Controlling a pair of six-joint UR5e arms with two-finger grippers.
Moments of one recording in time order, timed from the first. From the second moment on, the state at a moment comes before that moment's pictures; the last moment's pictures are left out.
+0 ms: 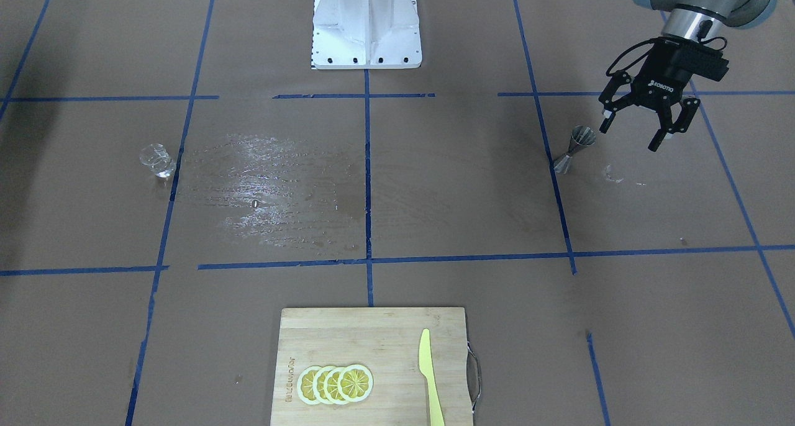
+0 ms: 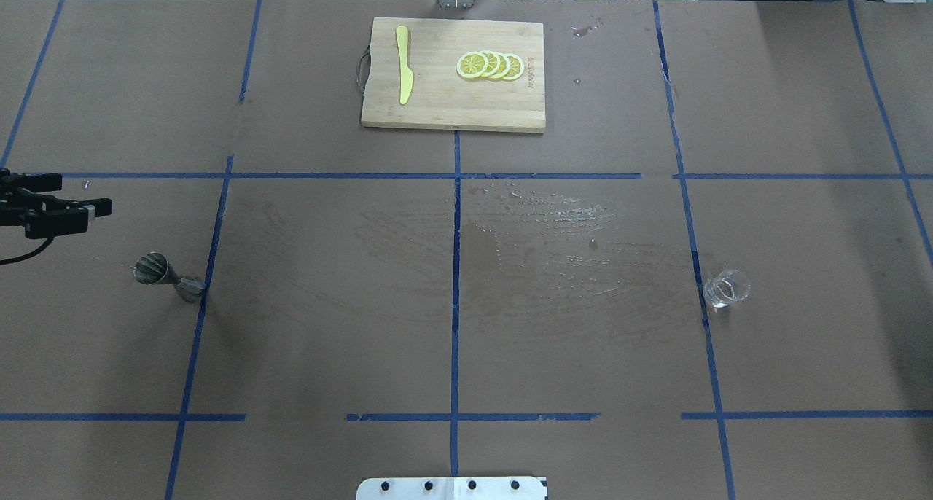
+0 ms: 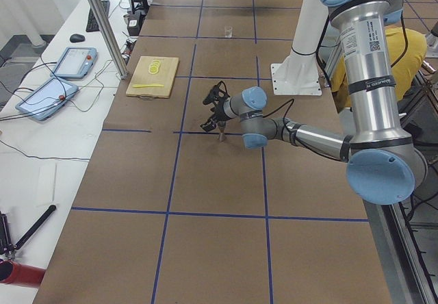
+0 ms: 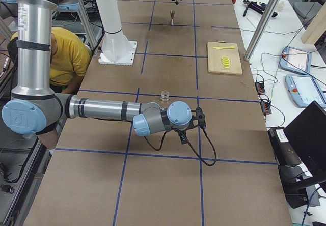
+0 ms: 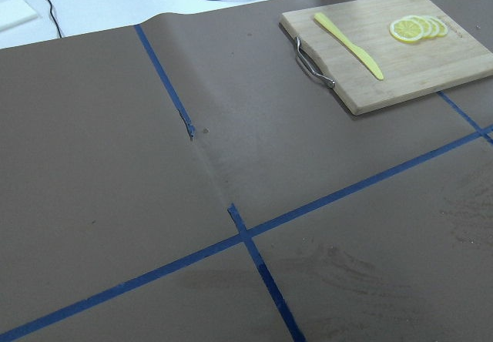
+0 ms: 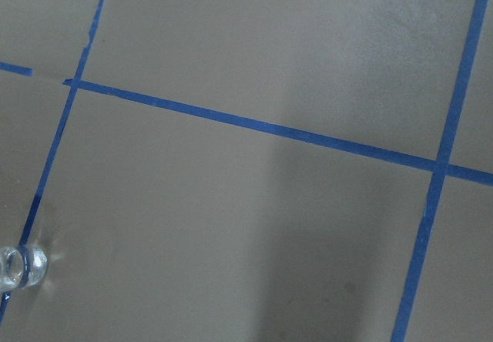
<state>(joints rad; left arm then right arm) -0.66 -1.30 -1.96 -2.73 -1.52 -0.87 1.51 -1.67 1.62 -1.23 2.62 0.01</state>
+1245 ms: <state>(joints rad) -0.17 -1.27 -1.86 -2.73 -0.73 -1.13 1.51 -1.67 1.62 -1.22 2.62 0.00</state>
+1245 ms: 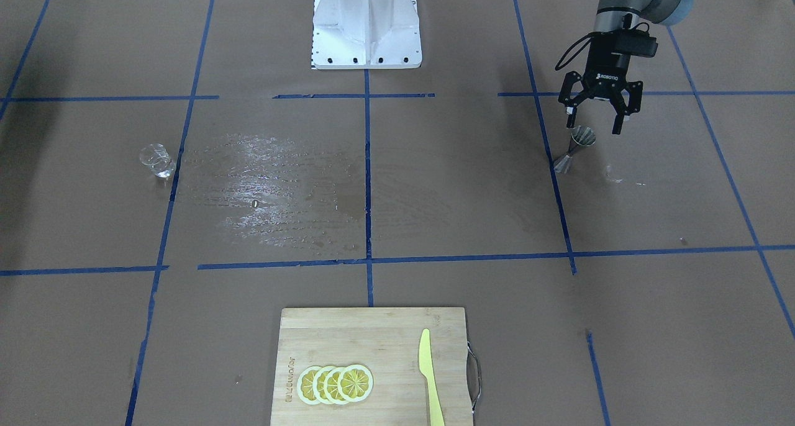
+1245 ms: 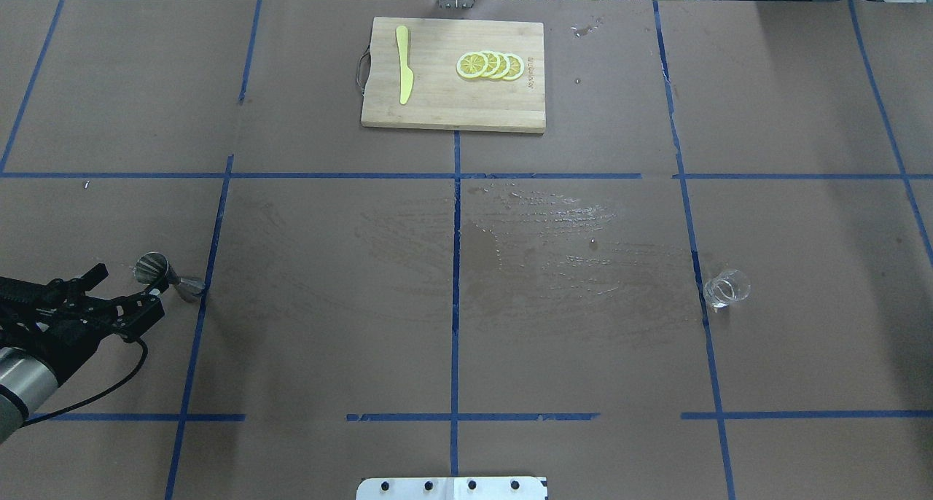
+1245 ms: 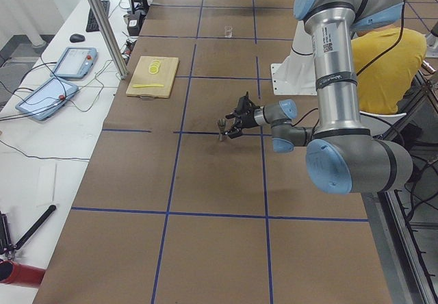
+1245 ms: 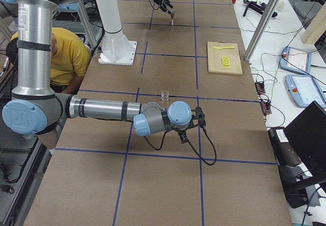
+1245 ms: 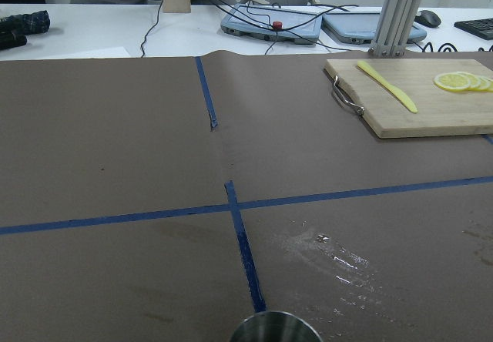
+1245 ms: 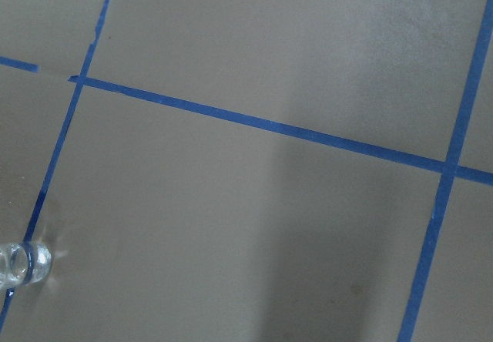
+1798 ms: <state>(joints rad) -0.16 -1.39 -1.73 -2.73 -0.64 -1.17 1.51 -1.67 1.62 -1.20 2.62 0.00</state>
